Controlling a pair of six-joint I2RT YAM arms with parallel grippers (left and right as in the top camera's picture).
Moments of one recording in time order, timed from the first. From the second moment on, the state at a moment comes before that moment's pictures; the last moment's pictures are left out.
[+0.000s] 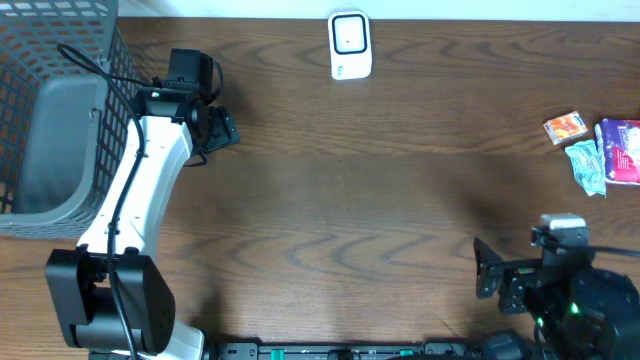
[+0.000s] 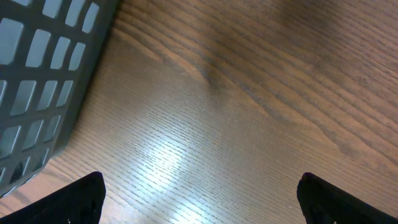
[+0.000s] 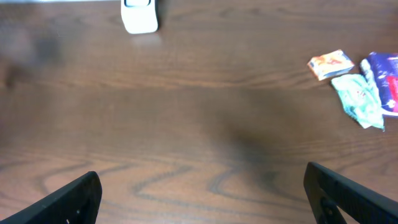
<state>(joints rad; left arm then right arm) -0.09 1.69 1.42 -1.00 -0.22 -0.49 0.27 0.46 1.01 -1.14 0.12 0.17</state>
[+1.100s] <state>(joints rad) -0.09 1.69 1.42 -1.00 -0.22 -0.49 0.05 0.02 0.27 -0.37 -0.21 0.05</state>
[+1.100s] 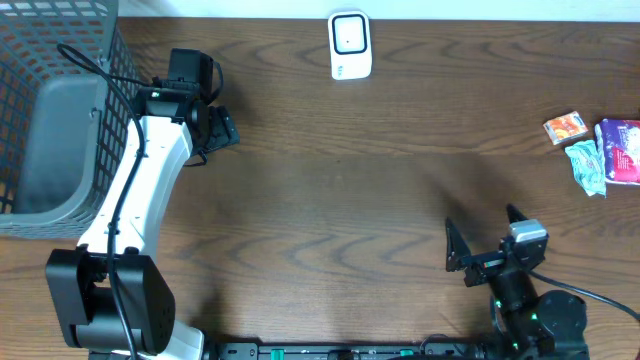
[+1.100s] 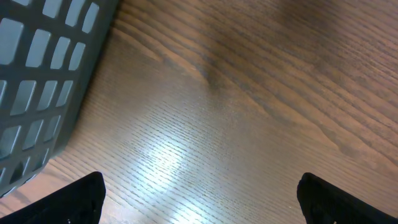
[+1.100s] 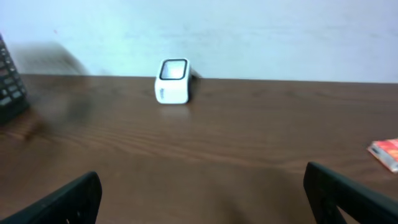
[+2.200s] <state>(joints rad) -0.09 1.69 1.42 -1.00 -0.22 -0.49 0.05 0.01 0.01 -0.04 -0.19 0.05</state>
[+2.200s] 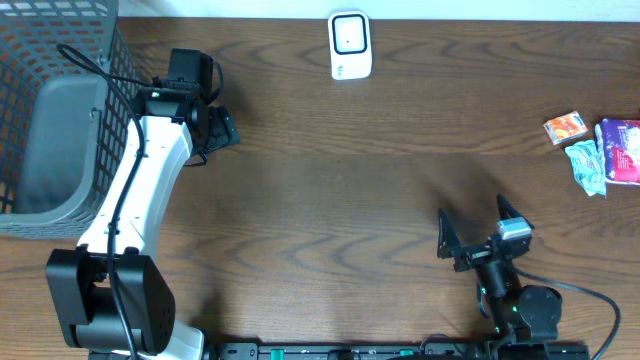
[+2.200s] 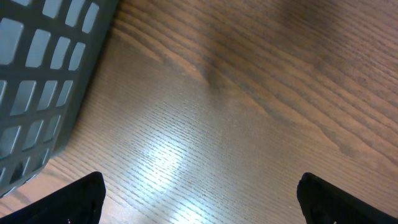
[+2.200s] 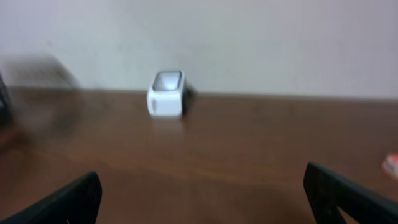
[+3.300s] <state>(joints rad) -0.09 1.69 1.42 -1.00 -0.22 -0.49 0.05 0.01 0.01 -0.07 -0.11 0.02</state>
